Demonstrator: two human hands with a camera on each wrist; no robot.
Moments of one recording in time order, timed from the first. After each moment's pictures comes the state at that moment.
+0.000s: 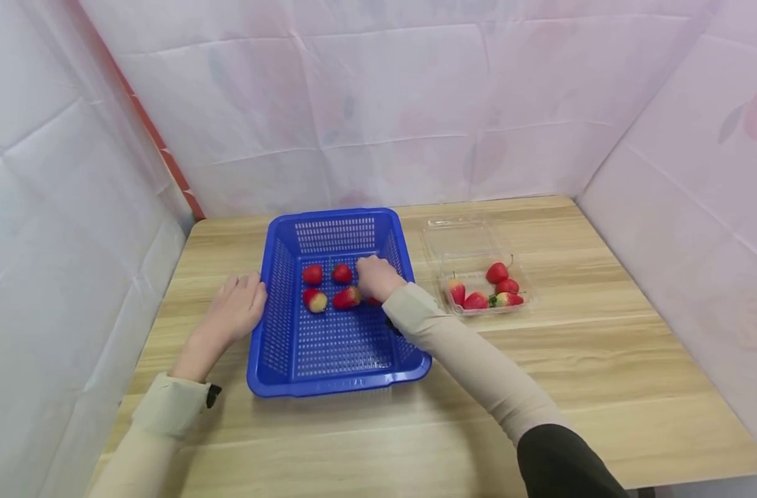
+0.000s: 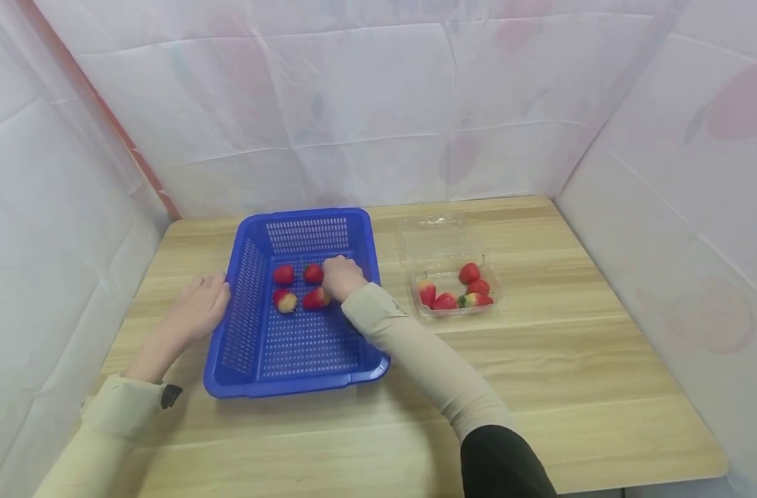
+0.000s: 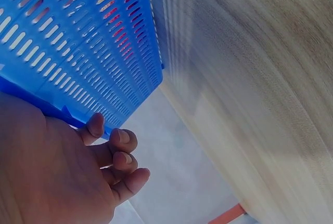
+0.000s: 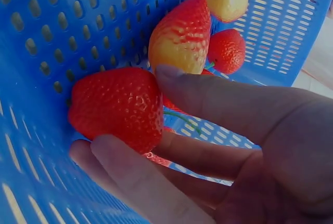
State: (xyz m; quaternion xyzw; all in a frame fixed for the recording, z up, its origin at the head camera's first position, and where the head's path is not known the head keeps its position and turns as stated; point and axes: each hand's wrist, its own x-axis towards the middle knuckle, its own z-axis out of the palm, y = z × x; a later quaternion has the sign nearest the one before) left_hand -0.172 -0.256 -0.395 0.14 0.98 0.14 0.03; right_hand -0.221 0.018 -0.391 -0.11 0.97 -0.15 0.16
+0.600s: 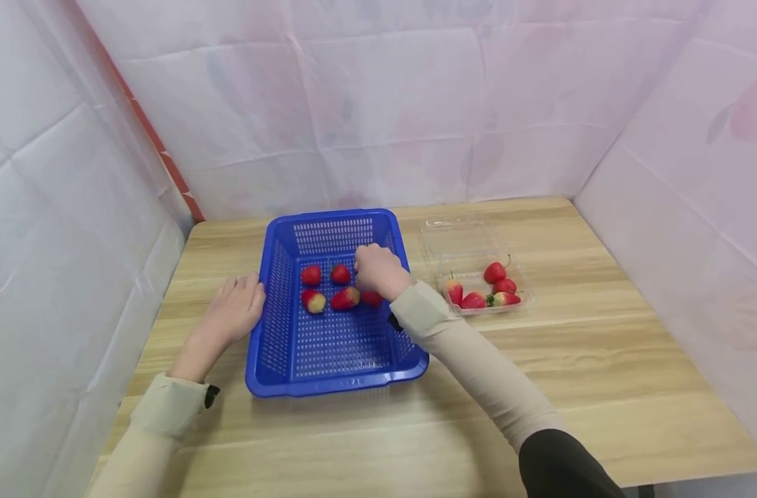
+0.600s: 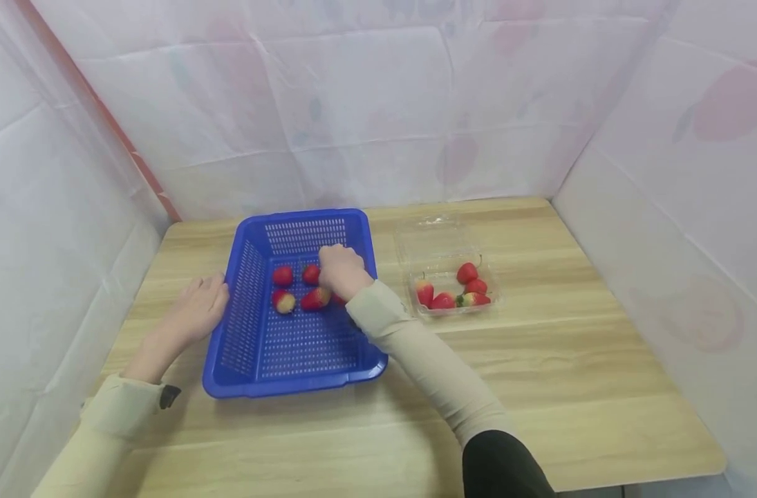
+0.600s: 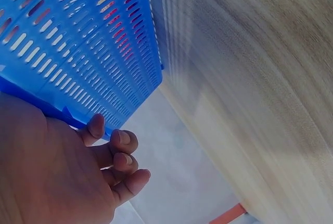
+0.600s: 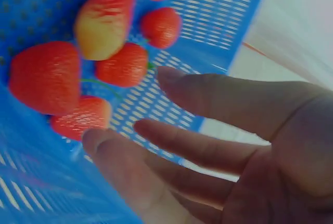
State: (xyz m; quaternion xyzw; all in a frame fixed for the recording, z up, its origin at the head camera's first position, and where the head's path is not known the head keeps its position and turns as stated) left_hand -0.172 -0.256 -0.393 0.14 0.98 0.13 0.03; right_hand -0.211 0.027 -0.354 -0.11 0.97 -0.19 0.11
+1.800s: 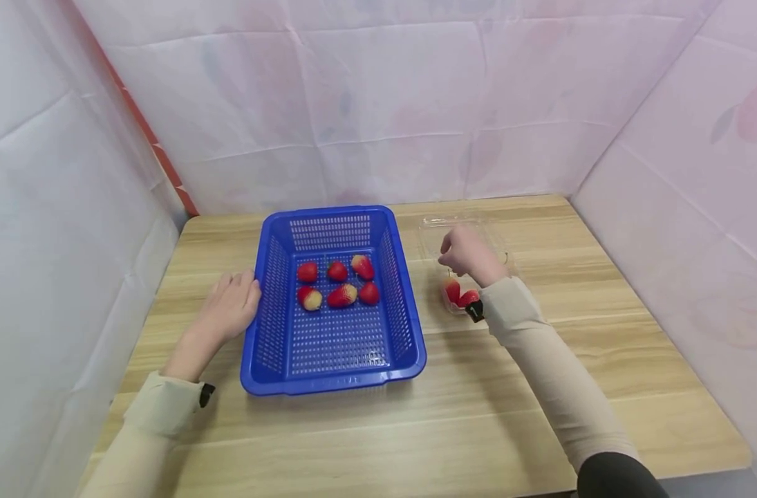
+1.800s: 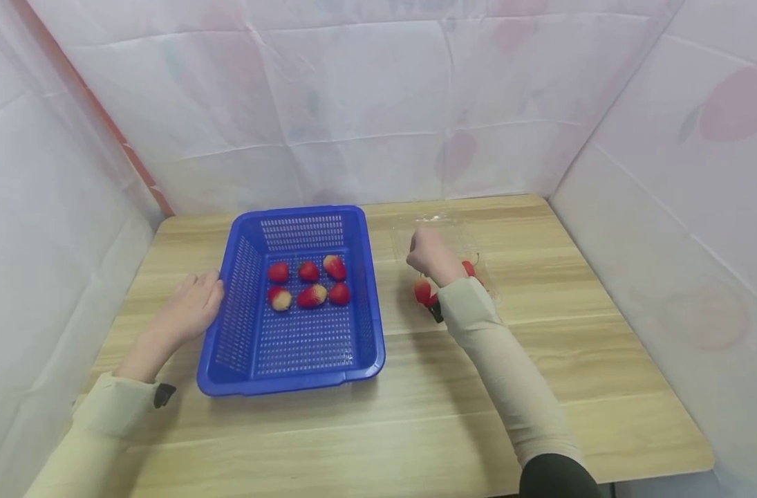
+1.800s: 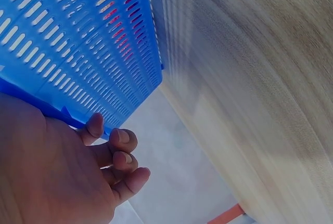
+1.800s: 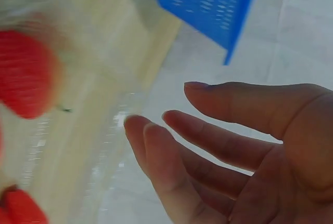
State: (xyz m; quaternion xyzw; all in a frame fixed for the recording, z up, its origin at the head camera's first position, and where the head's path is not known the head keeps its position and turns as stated) left_hand -0.168 -0.253 -0.391 0.15 0.98 0.14 0.03; right_hand -0.214 0.183 -0.355 -0.05 0.96 -0.25 0.10
